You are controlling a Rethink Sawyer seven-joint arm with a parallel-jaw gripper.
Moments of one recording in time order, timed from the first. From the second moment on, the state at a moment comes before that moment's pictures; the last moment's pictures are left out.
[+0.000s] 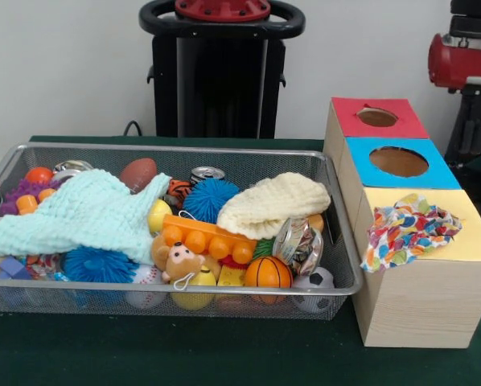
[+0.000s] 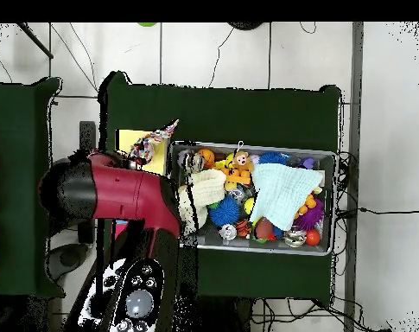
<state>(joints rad) 0.29 -0.63 -0.29 1.49 0.35 0.52 1.80</state>
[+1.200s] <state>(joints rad) 0.26 -0.66 -0.28 1.45 0.36 0.45 1.80</state>
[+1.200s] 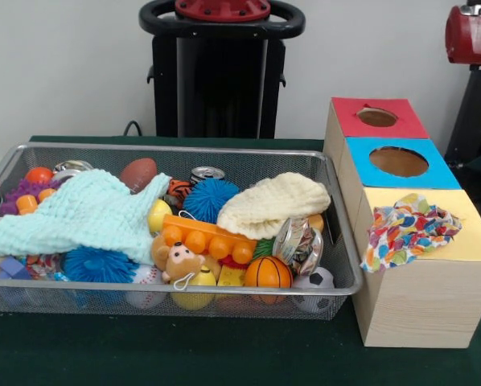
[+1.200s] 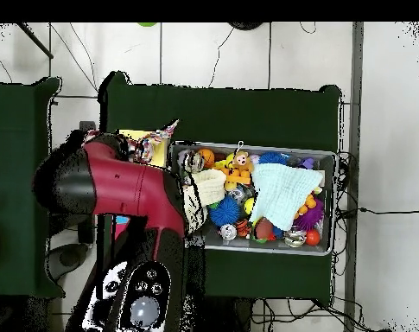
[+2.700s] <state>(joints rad) 0.08 -0.54 -0.23 1.38 0.36 0.39 1.80</state>
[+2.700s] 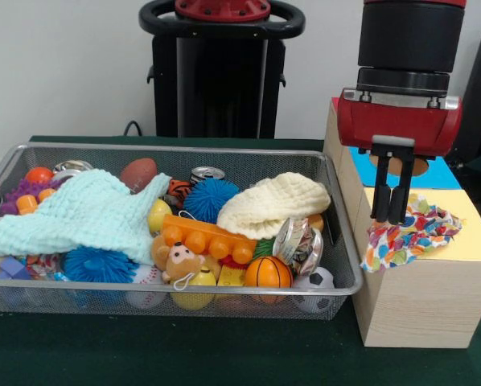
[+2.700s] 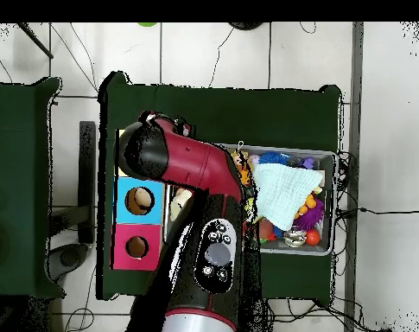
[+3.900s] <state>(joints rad) 0.09 -0.49 -0.20 1.38 0.36 0.23 1.80</state>
